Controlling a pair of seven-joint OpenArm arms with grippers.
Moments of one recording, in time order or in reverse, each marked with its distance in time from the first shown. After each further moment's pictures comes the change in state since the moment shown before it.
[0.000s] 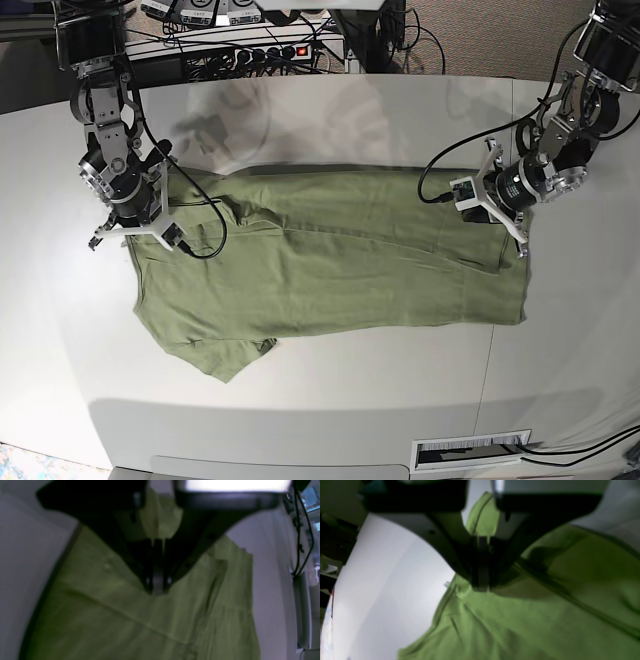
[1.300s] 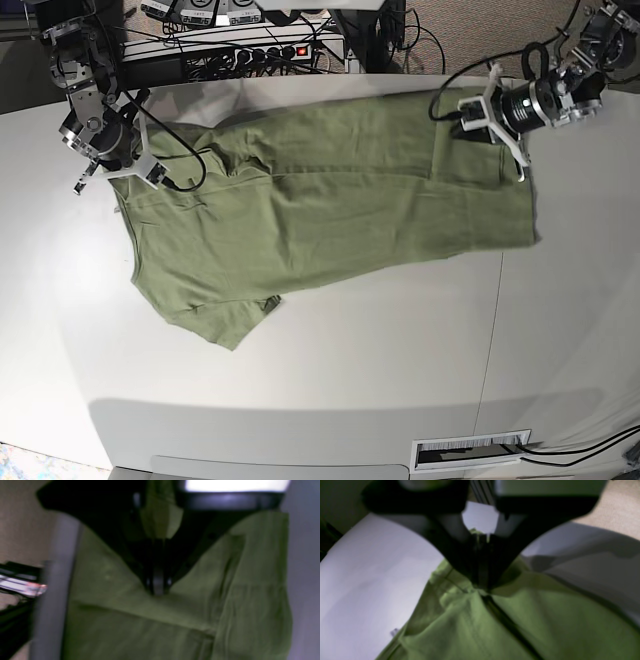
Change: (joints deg) left arm 21.5 -8.3 -1.7 12.8 -10.5 -2.4 -4.7; right arm -12.9 9.5 0.5 9.0 15.0 2.7 -19.5
